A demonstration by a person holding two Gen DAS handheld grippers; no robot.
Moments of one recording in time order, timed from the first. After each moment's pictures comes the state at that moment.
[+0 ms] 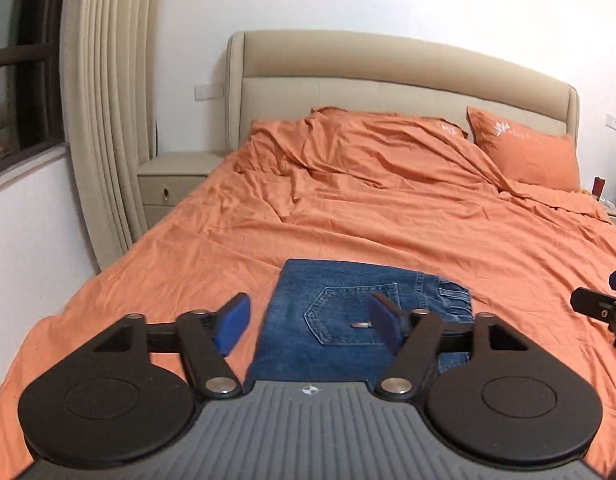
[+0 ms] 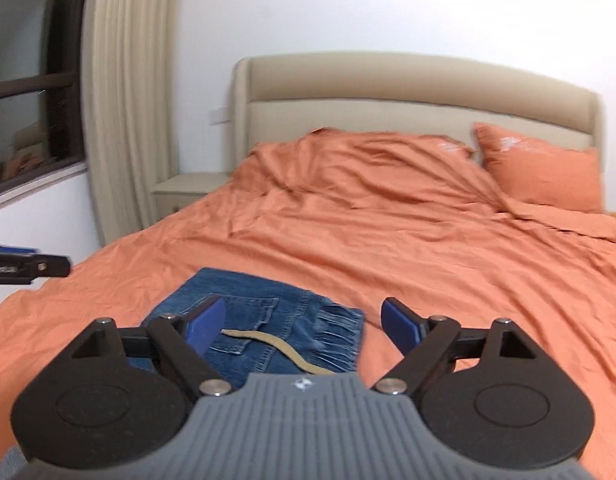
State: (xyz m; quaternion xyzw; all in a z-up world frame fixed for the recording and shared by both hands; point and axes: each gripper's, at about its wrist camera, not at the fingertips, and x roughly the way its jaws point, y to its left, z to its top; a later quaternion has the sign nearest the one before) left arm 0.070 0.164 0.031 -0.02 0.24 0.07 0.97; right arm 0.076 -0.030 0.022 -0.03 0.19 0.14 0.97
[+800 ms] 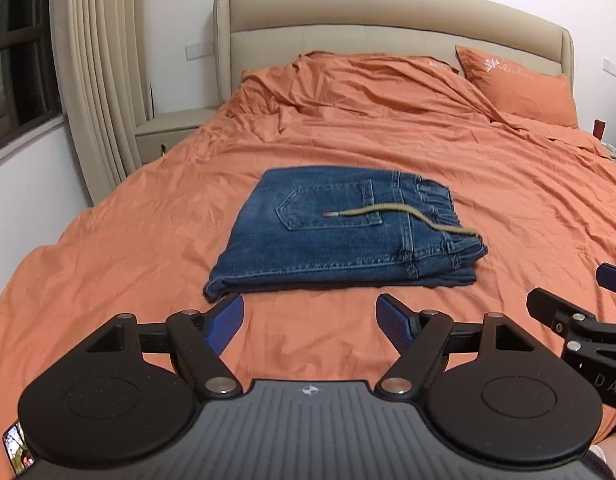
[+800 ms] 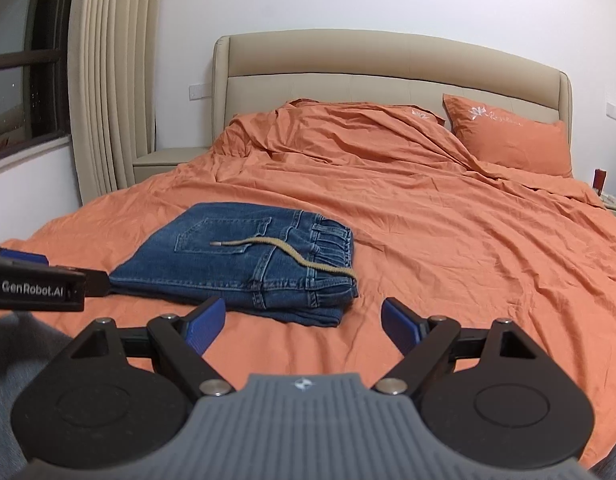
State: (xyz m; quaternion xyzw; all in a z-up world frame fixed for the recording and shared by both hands) left arm 0.031 0.109 -0.051 0.01 0.30 0.08 0.95; right arm -0.001 -0.016 -0.068 -0.04 0.22 0.10 0.97
